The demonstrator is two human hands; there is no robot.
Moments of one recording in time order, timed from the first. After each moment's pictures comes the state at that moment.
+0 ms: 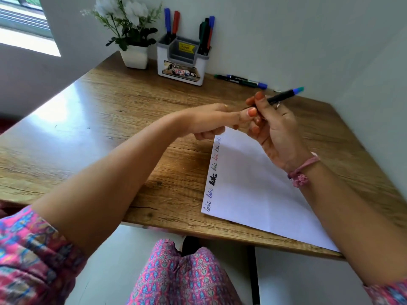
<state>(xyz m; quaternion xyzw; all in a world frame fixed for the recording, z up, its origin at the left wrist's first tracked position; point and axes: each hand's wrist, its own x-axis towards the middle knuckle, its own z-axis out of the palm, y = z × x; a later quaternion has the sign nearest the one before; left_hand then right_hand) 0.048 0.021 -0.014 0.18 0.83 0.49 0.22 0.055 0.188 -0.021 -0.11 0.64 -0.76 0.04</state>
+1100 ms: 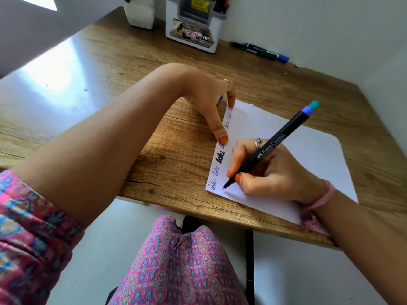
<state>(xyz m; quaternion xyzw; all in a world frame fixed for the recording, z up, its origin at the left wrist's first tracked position) 0.029 0.001 -0.018 0.18 0.95 0.14 0.22 0.124 0.190 -0.054 -0.37 0.74 -0.52 0.22</state>
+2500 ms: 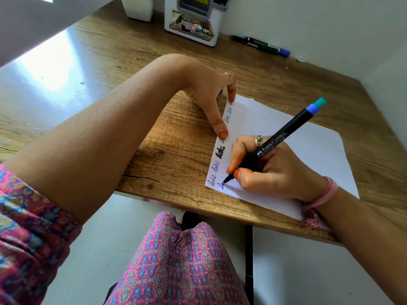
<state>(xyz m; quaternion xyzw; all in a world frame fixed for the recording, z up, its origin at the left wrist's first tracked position) 0.027 0.003 -0.019 0.18 0.95 0.13 0.22 0.121 0.188 -0.057 -0.41 0.74 -0.49 0.20</state>
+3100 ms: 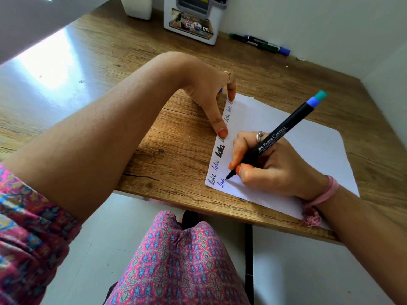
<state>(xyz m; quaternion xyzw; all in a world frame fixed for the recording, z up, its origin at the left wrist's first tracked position) 0.030 0.003 -0.017 0.18 0.95 0.13 0.22 0.120 0.190 -0.058 -0.40 0.76 -0.49 0.18</state>
